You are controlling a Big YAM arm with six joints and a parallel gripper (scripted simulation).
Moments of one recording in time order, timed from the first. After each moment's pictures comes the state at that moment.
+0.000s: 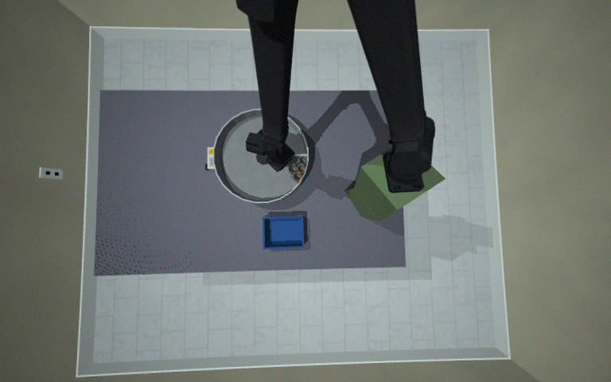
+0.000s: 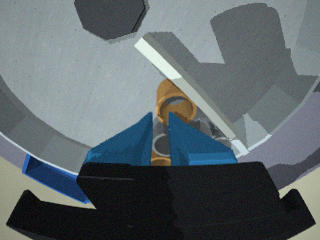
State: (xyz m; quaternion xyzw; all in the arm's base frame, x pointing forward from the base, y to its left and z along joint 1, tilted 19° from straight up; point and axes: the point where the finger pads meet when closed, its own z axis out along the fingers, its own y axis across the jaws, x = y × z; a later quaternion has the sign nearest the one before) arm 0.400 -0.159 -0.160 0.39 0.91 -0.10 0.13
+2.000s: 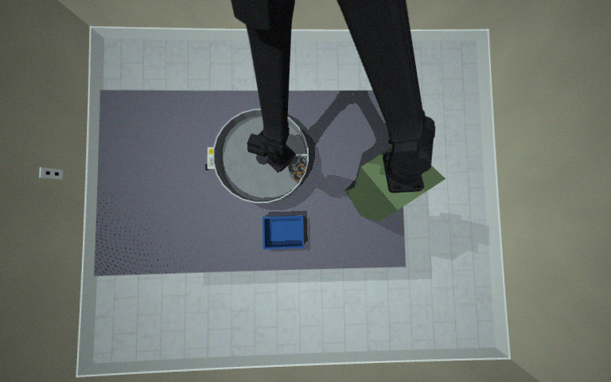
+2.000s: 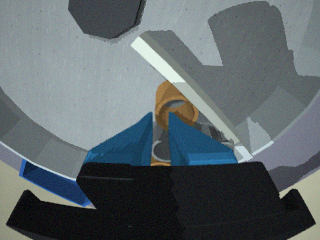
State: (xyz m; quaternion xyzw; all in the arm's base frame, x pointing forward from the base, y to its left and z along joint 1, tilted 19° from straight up) arm 0.400 -0.160 -0.170 0.39 0.91 -0.10 0.13
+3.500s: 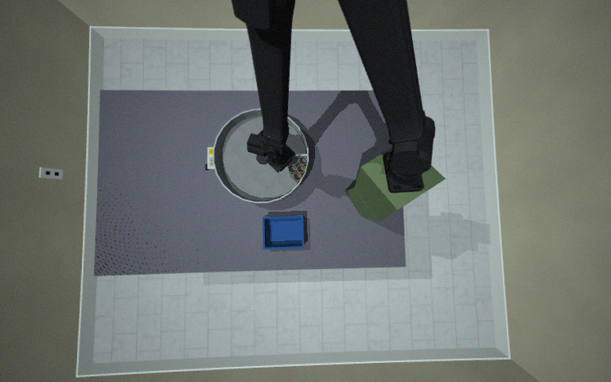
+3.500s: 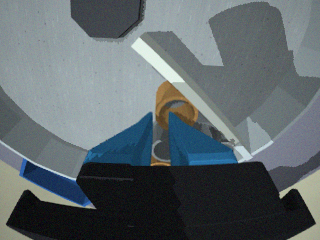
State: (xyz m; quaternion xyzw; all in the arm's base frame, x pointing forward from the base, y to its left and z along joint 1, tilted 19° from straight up) arm 0.400 -0.161 -0.169 0.39 0.91 -0.10 0.13
